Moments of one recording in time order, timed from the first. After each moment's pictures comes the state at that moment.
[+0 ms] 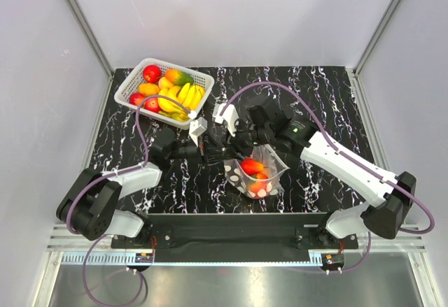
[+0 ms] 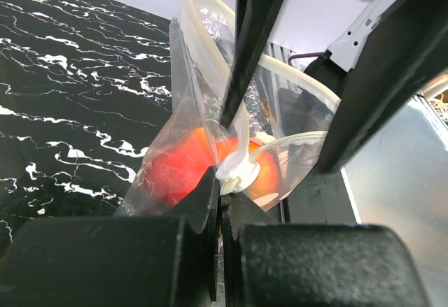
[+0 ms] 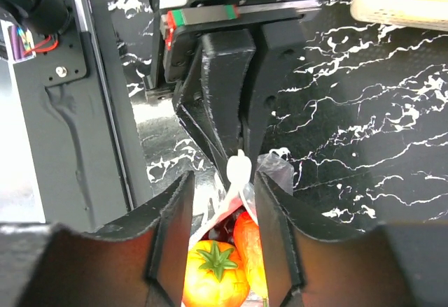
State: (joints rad) left arm -0.51 1.37 0.50 0.97 1.01 -0.42; right arm 0.85 1.39 1.40 -0.66 -0.39 -0.27
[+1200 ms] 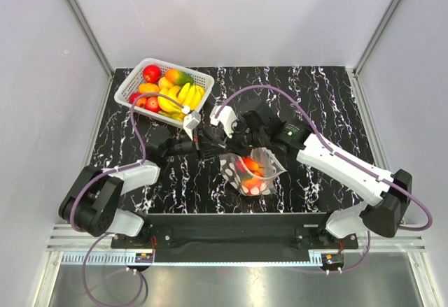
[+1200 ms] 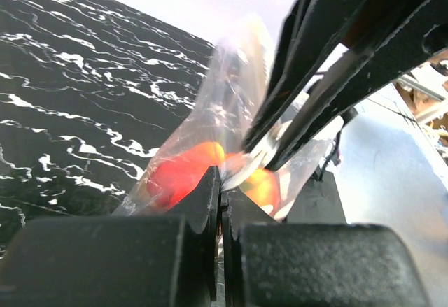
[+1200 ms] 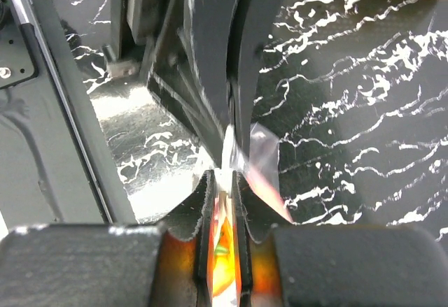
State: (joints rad) left arm -0.45 1.40 0.50 1.03 1.03 -0.53; right arm 0.90 1.42 1.39 -0.65 -0.21 -0.24
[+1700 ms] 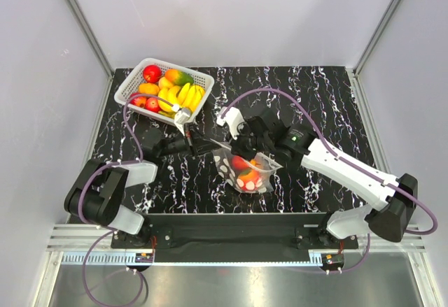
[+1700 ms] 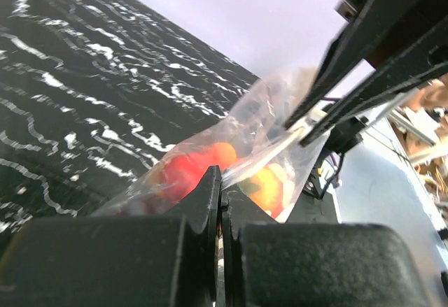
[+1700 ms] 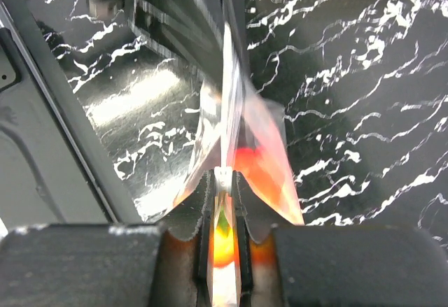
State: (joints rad) left arm -0.34 1.47 0.46 1.20 1.02 -0.69; right arm 0.90 1.37 1.31 -0.64 -0.11 -0.15
